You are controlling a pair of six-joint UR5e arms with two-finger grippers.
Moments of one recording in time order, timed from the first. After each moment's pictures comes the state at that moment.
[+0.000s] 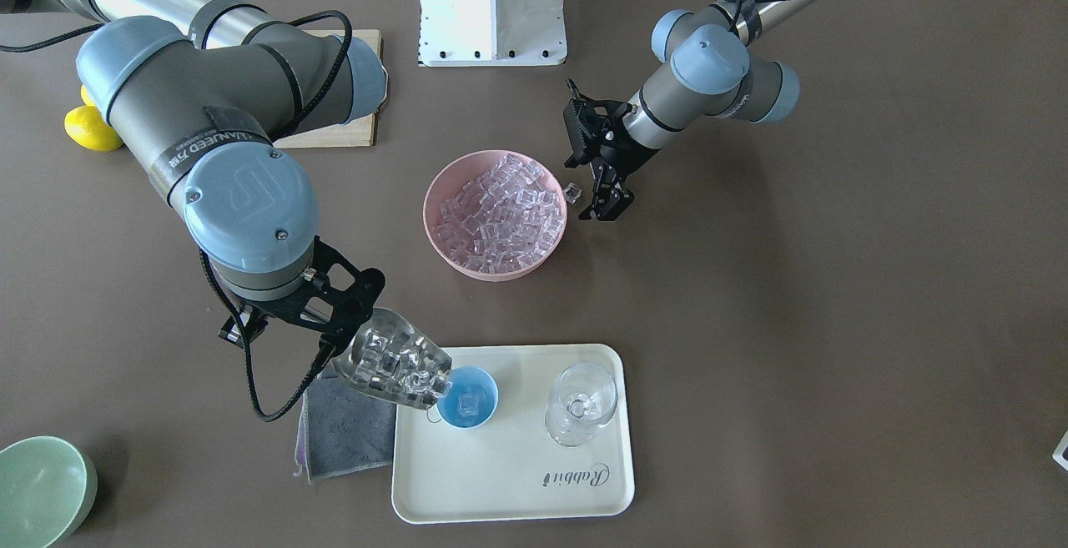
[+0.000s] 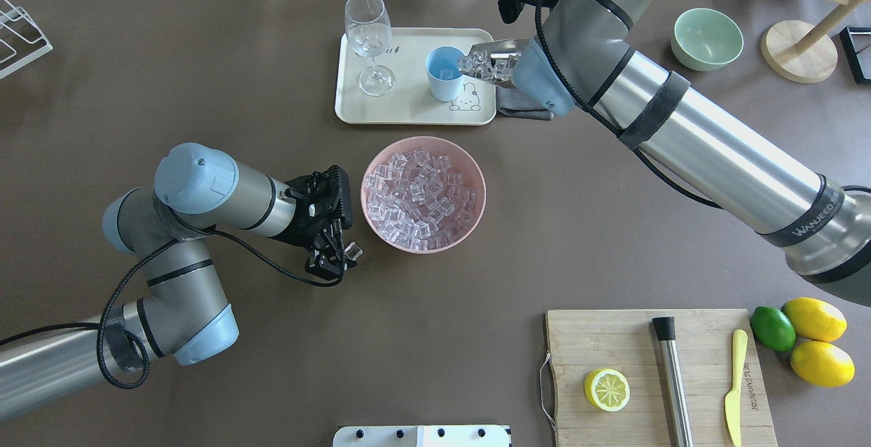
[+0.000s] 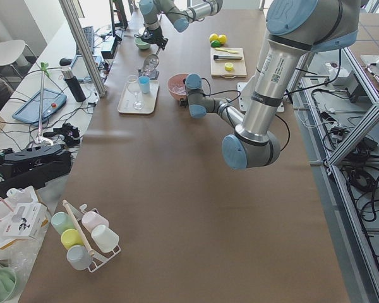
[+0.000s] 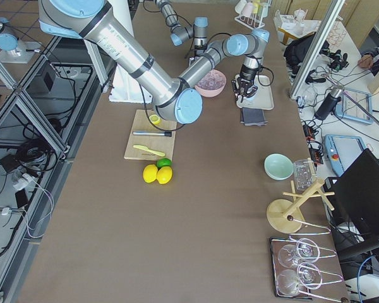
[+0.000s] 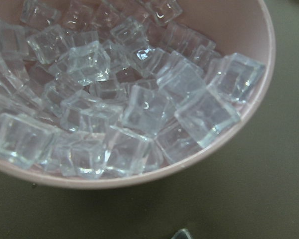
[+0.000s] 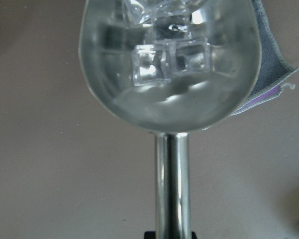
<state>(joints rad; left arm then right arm) -0.54 -2.02 -1.57 -2.32 -2.03 0.03 0.90 -0.63 1.34 -2.09 2.01 -0.43</state>
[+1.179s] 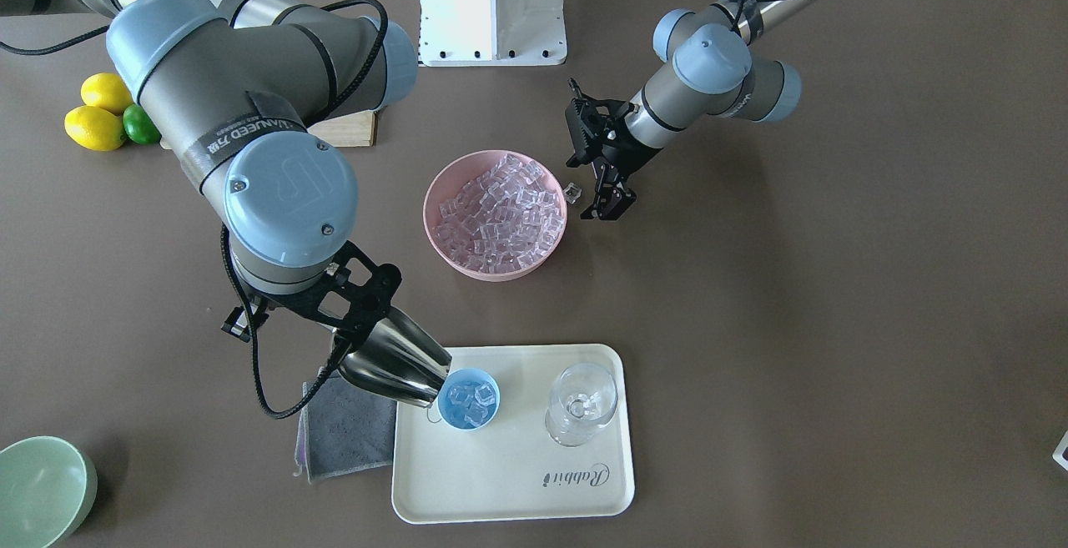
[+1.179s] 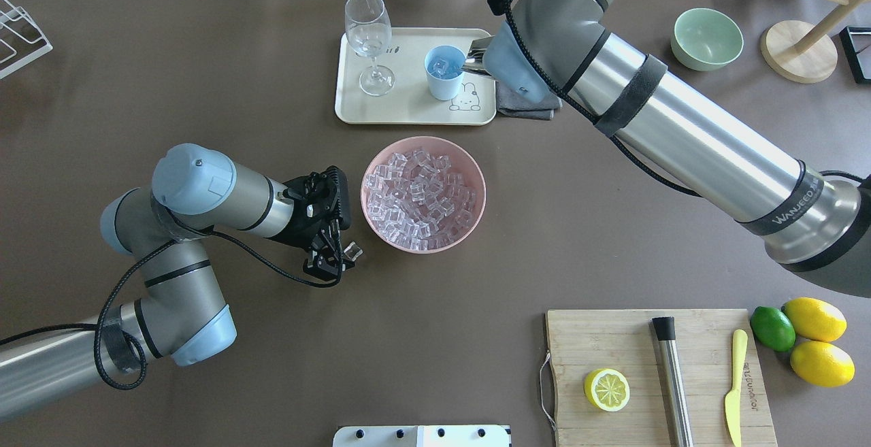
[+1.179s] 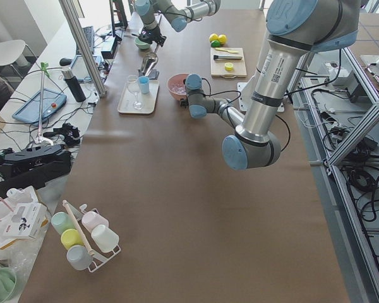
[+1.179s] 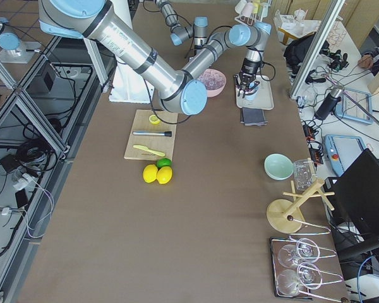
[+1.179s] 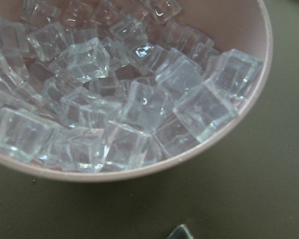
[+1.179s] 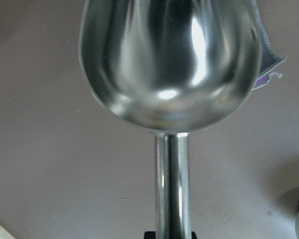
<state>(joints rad) -0.54 -2.02 -1.57 -2.32 -2.03 0.03 0.89 -0.56 1.32 -2.20 1.95 -0.45</state>
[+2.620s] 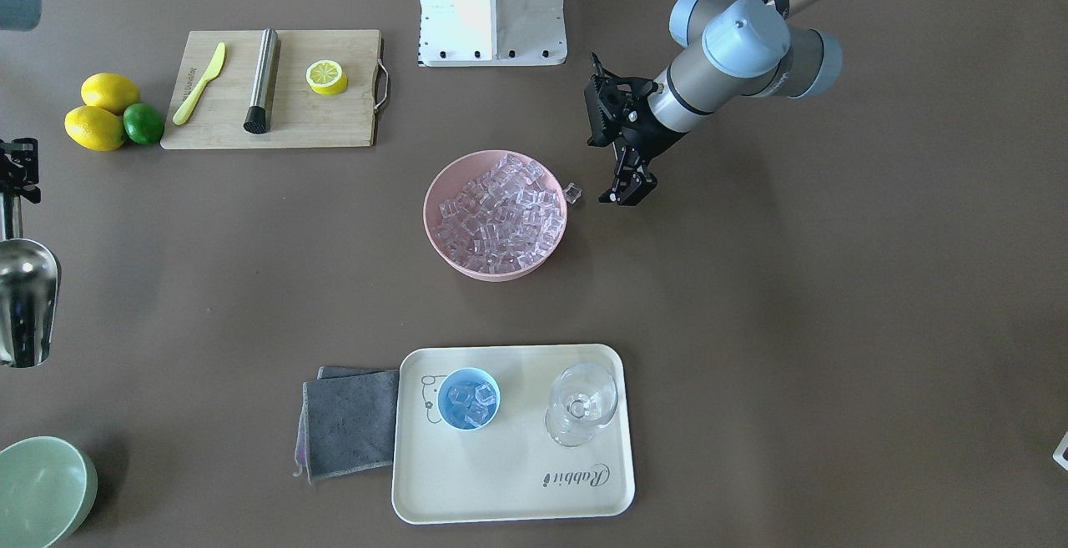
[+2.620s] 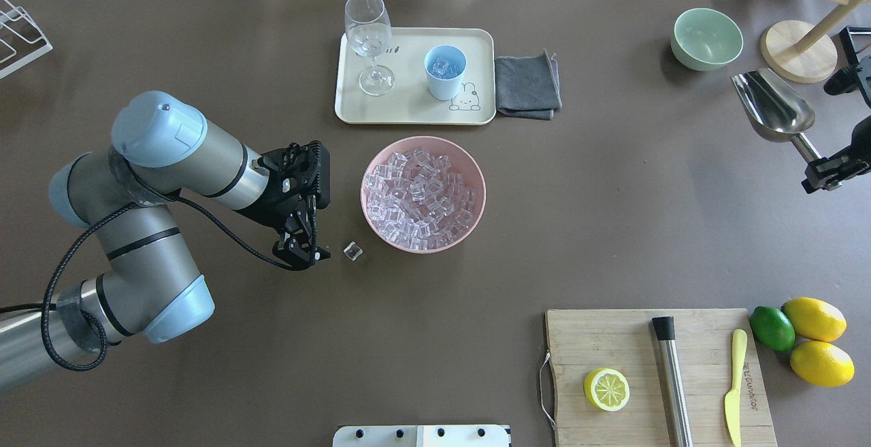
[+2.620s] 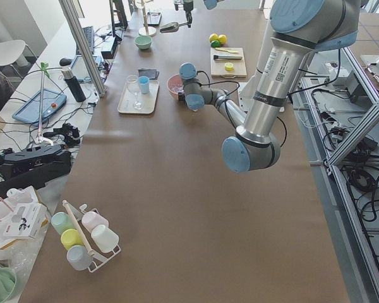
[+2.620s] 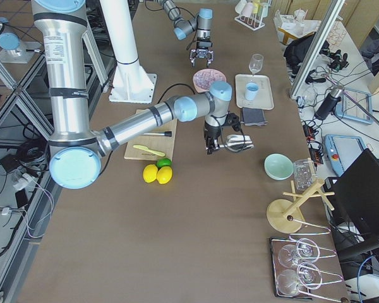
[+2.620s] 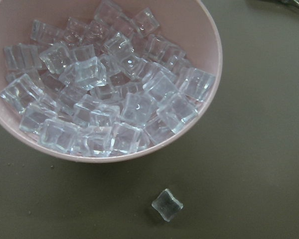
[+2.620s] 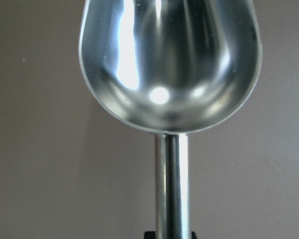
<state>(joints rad) -0.62 -2.00 -1.72 -2.09 -2.18 0.16 1.13 -1.63 1.91 -1.50 2.22 0.32</state>
